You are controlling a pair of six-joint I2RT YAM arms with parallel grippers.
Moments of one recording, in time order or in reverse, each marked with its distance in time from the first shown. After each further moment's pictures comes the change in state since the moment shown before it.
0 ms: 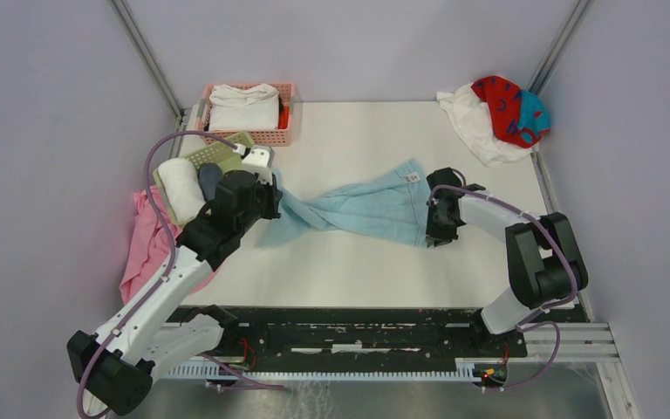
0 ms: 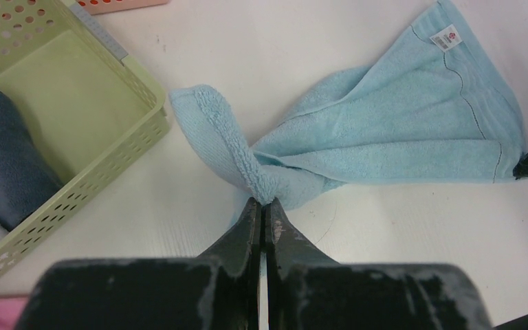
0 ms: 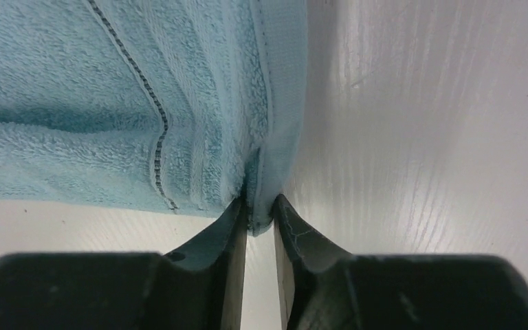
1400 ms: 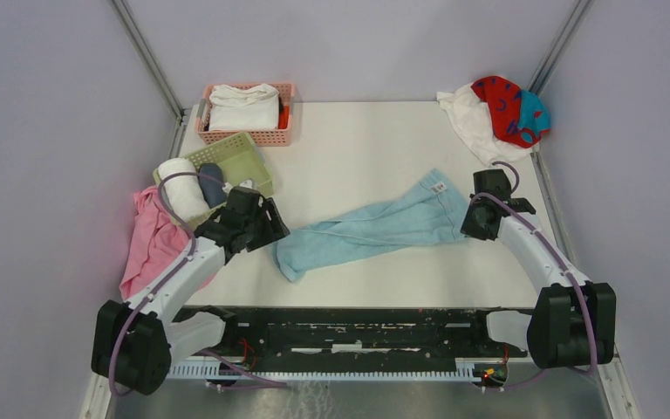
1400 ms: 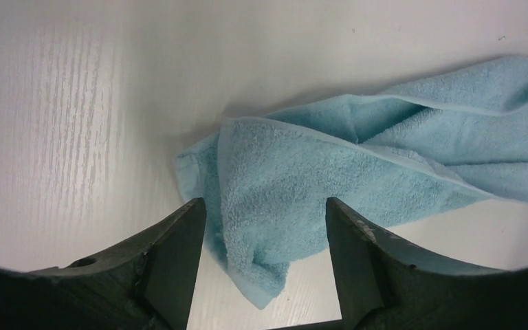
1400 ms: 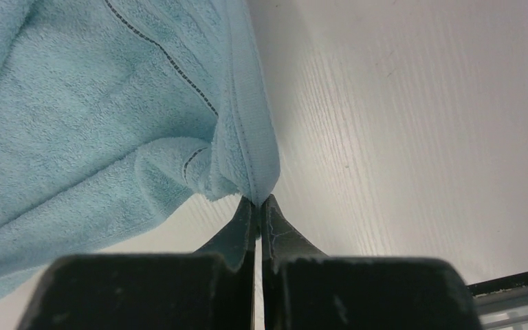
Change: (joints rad) left arm 0.144 0.116 -0.209 -0.108 0.131 -0.461; right arm -0.229 -0.367 -0.082 -0.060 0.130 -0.020
